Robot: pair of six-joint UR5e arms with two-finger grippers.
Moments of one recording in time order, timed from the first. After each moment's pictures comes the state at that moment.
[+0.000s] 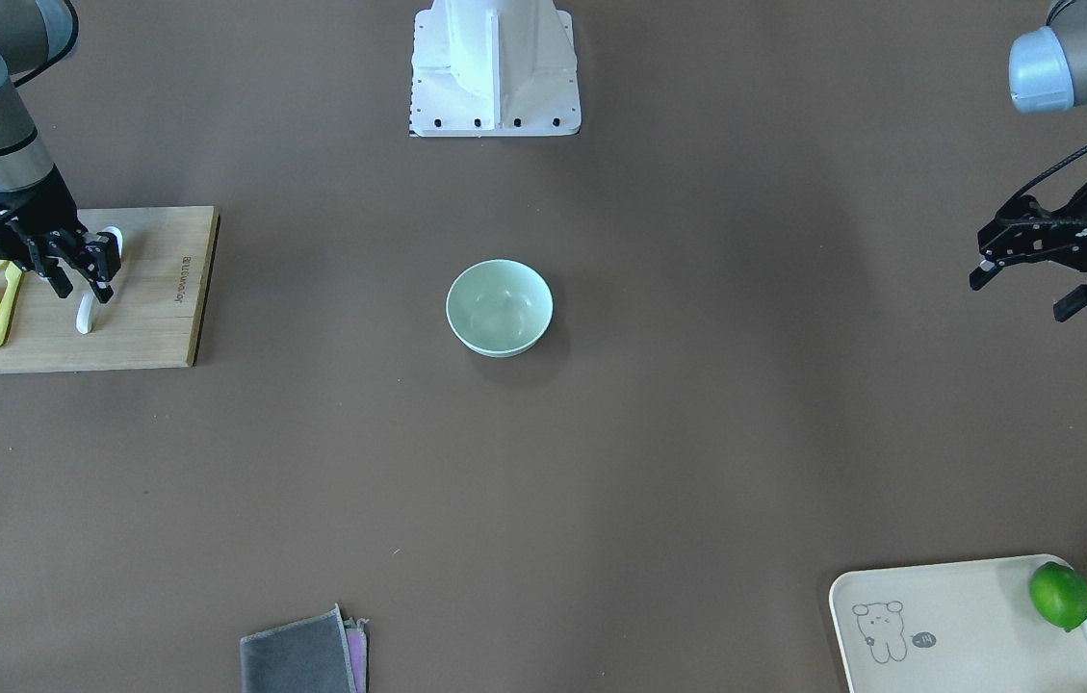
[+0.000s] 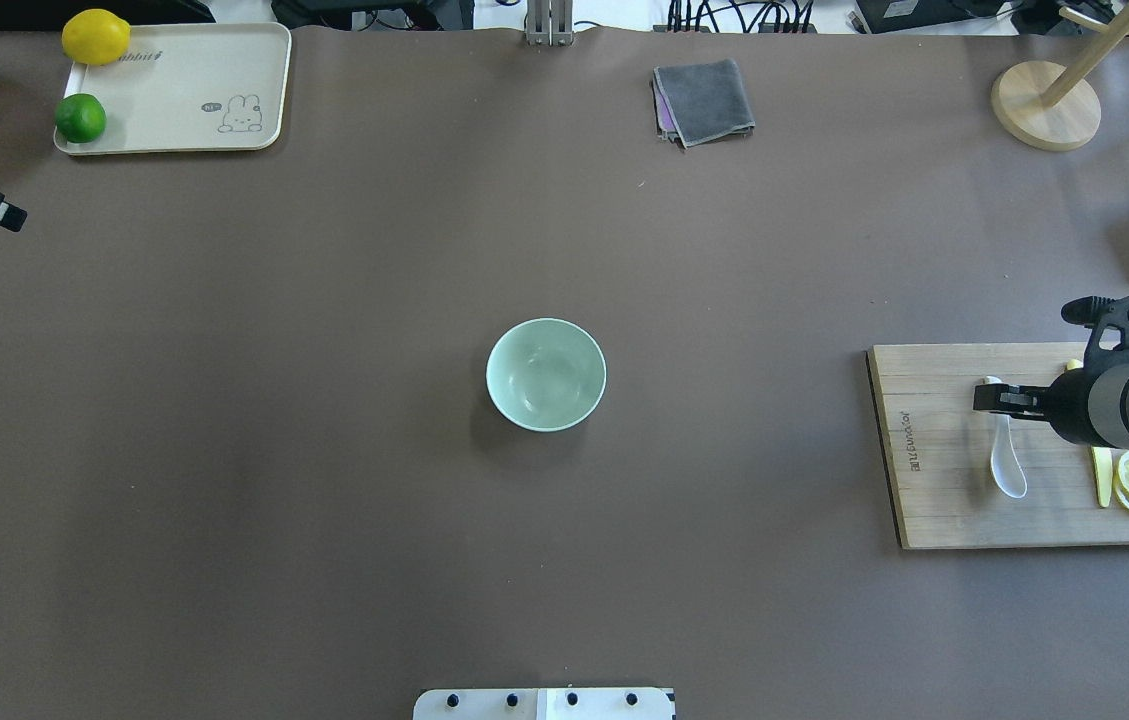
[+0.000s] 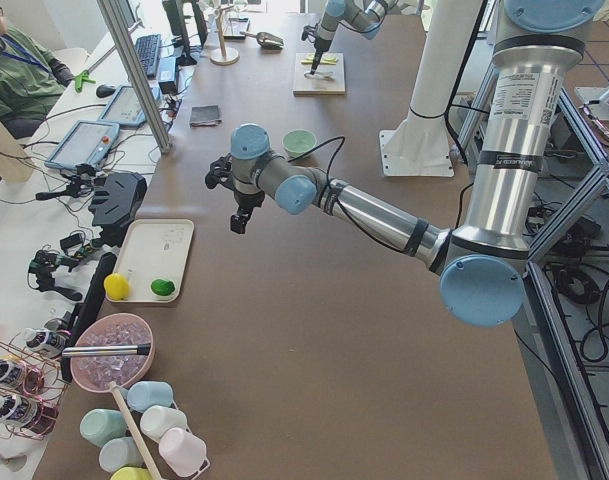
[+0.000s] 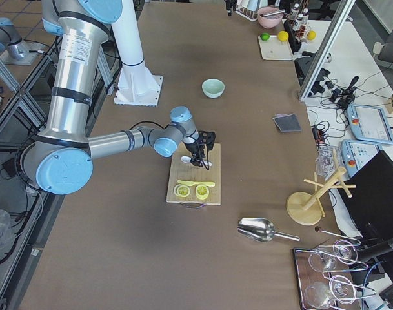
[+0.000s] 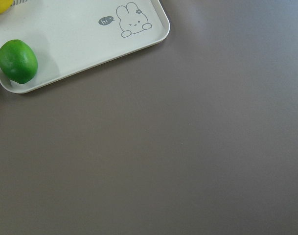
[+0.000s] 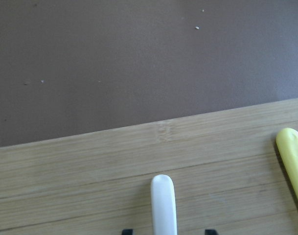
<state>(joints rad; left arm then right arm) -1.23 -1.71 -1.84 -1.80 -2.34 -0.31 0.65 -1.80 1.88 -0.91 1.71 1.26</state>
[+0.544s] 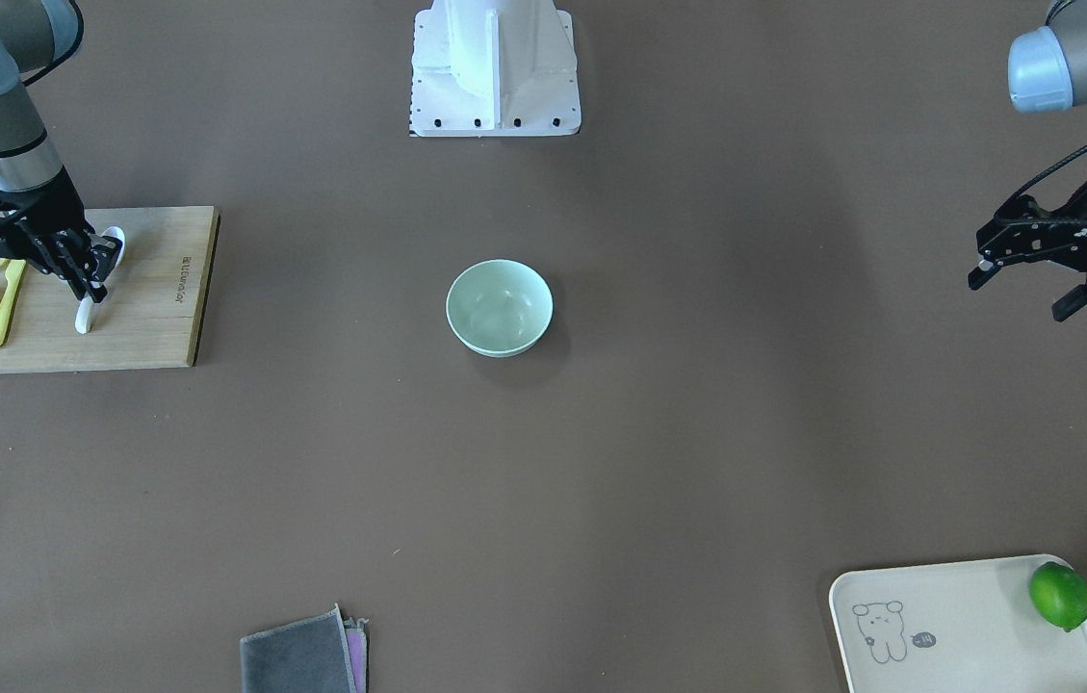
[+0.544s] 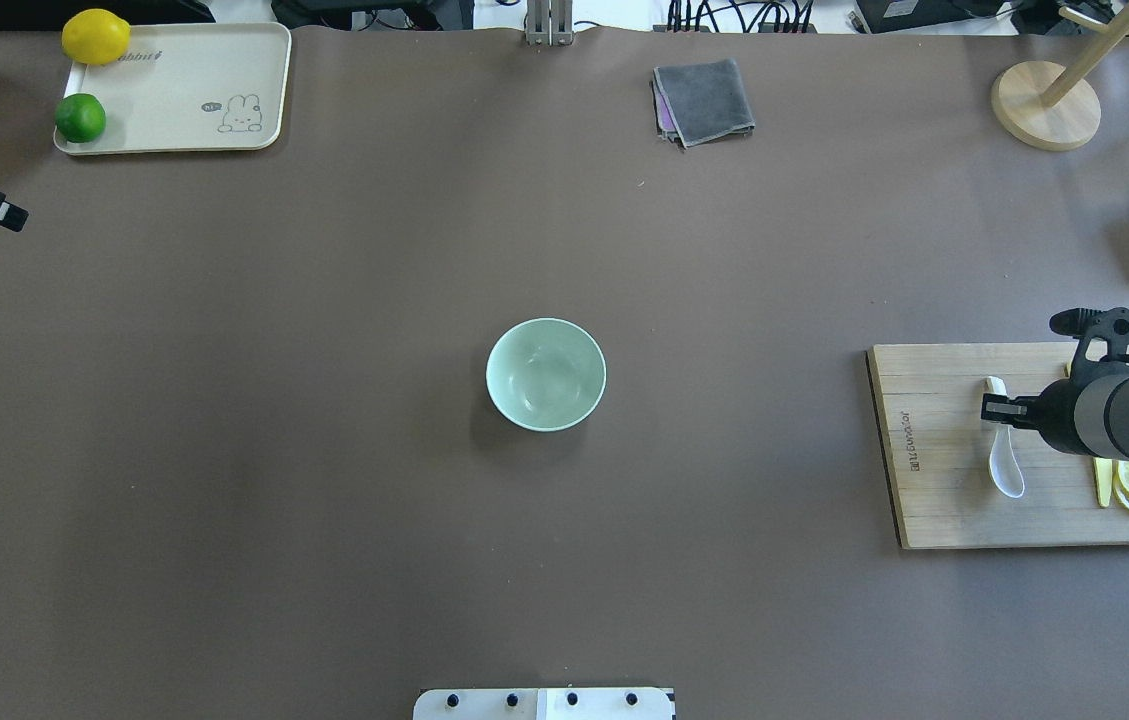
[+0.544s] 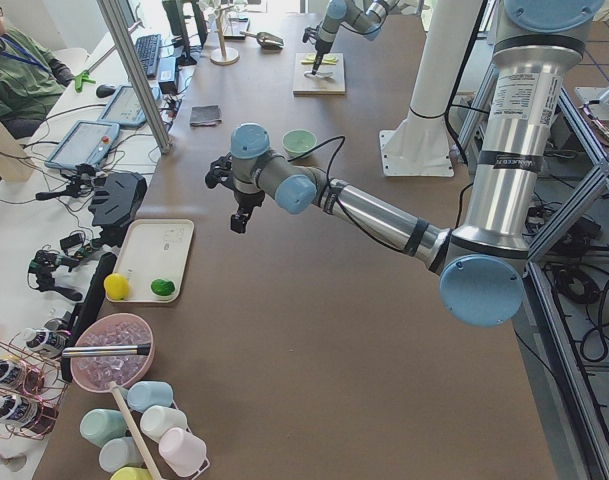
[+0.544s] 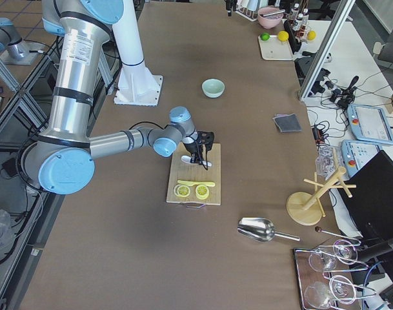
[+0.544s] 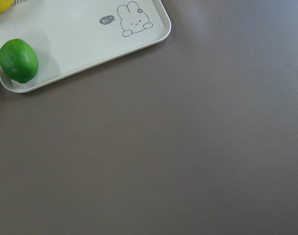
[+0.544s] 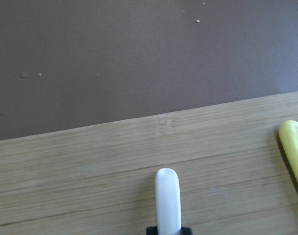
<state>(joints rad) -1.22 -1.71 -1.84 -1.80 -2.34 -0.31 0.64 -1.80 1.89 -0.91 1.69 1.27</state>
